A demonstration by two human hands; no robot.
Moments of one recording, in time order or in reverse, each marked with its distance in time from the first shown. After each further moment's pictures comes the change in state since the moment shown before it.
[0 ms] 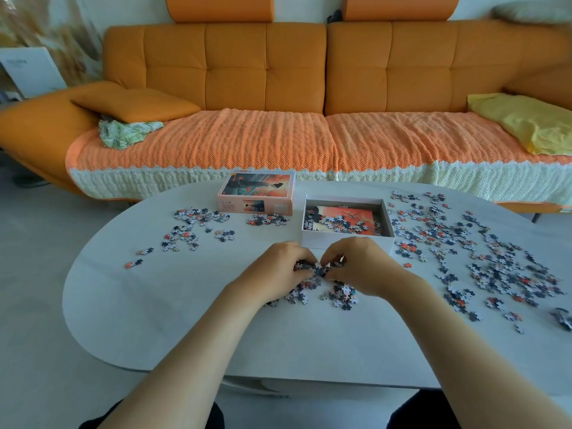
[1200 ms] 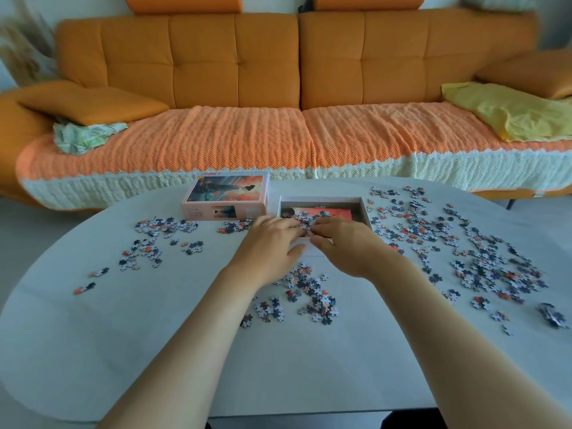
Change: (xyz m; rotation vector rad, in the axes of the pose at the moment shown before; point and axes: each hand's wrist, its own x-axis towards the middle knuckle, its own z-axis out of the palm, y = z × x) left_hand 0.069 -0.006 0.011 0.355 0.172 0.200; right_hand 0.039 0.035 -0.017 -0.236 0.130 -0.080
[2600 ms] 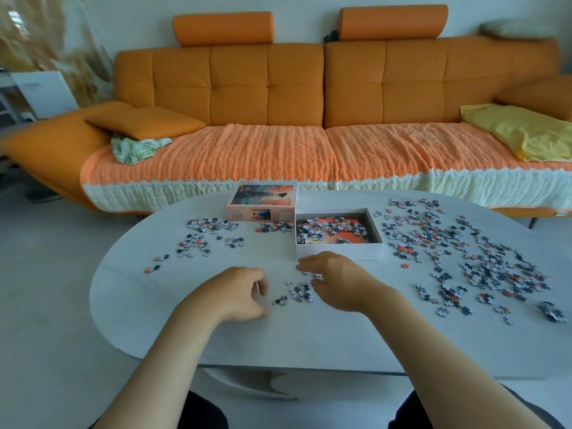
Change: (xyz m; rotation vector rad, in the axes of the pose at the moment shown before) left_hand -0.134 -0.017 -0.075 -0.168 -0.449 -0.452; right_hand -0.049 -0.071 0.028 0.087 -0.088 -0.211
